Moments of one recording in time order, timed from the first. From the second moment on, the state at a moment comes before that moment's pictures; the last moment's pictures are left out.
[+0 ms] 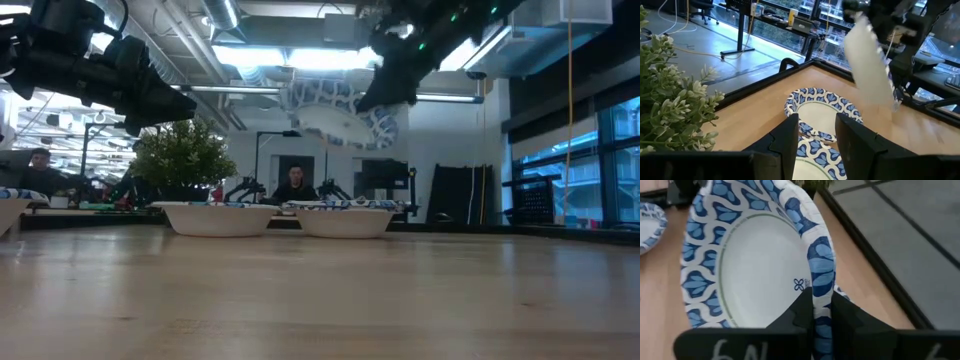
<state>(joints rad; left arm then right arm) 0.65 0.37 0.15 0.09 0.20 -0.25 -0.38 1.47 1.14 -0.29 -0.01 -0.01</state>
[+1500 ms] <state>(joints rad) 0.65 0.37 0.15 0.09 0.20 -0.23 -0.61 1.72 1.51 -0.87 -0.44 0.20</state>
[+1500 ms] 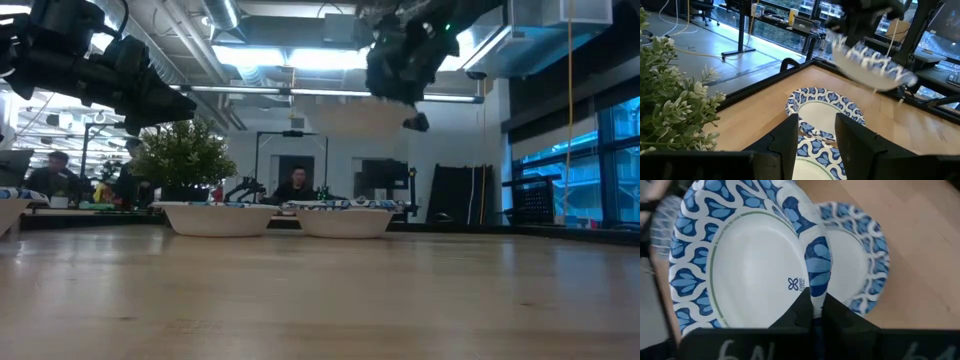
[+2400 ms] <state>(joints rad) 0.65 0.37 0.15 0.08 0.20 -0.24 -0.62 1.91 1.51 -0.76 -0.37 0.08</state>
